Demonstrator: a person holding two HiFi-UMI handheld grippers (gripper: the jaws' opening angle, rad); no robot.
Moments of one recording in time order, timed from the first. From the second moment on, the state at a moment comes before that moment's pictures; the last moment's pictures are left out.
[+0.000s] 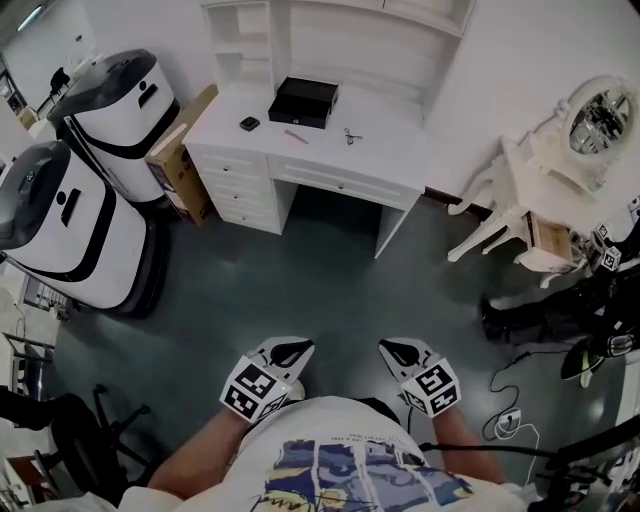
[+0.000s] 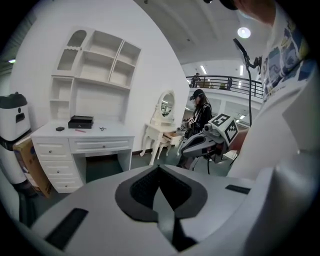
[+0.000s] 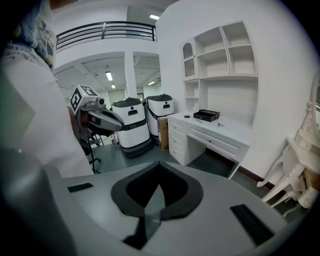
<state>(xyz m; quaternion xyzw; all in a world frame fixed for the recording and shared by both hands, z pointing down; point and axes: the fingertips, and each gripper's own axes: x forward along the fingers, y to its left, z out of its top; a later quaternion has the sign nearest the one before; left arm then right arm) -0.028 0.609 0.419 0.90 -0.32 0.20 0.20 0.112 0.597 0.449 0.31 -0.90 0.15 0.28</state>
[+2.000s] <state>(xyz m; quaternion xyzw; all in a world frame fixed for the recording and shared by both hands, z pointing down) -0.209 0.084 0.467 0.82 -0.48 0.25 0.21 0.047 0.121 0.475 0.30 -0.90 0.17 0.25</state>
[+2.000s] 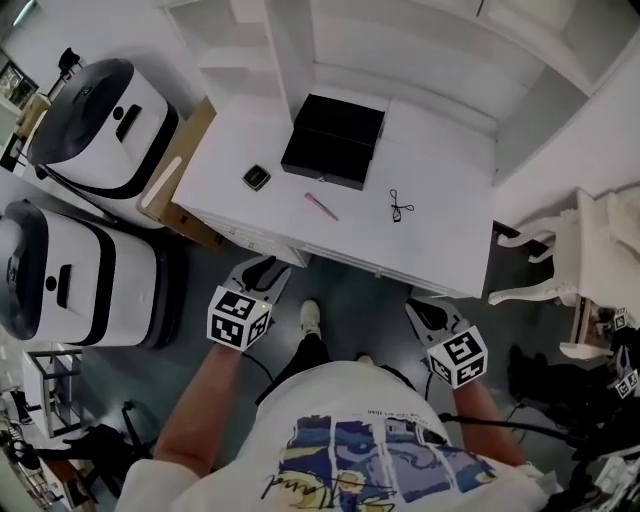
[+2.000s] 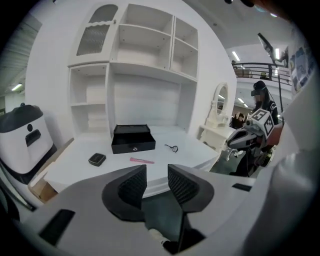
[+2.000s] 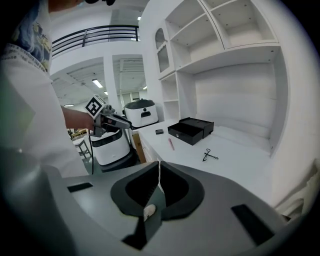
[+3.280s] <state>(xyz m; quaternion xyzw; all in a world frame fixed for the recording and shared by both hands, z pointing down) -0.370 -0.154 0.641 0.75 -0.40 0.46 0.26 0.034 0.044 0.492 0.38 -0.84 0.24 0.29</state>
